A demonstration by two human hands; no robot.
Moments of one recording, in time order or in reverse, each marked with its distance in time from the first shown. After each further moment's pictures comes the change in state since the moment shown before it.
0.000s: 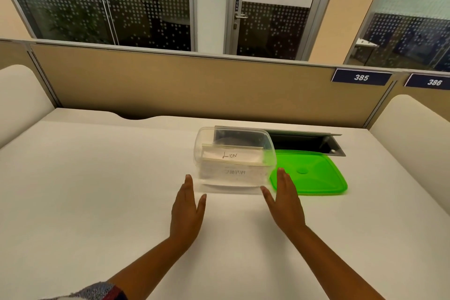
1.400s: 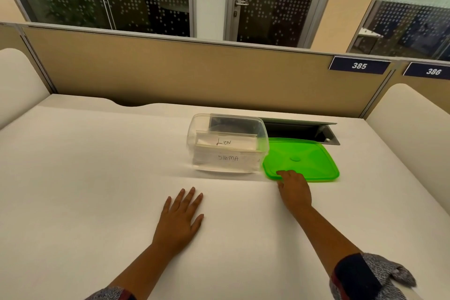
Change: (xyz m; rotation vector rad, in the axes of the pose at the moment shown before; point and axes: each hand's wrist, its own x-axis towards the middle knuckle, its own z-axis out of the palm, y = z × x) left_hand -0.045 -0.041 0.007 0.621 -0.186 0.287; right_hand 0.023 0.056 -0.008 -0.388 -0.113 0.020
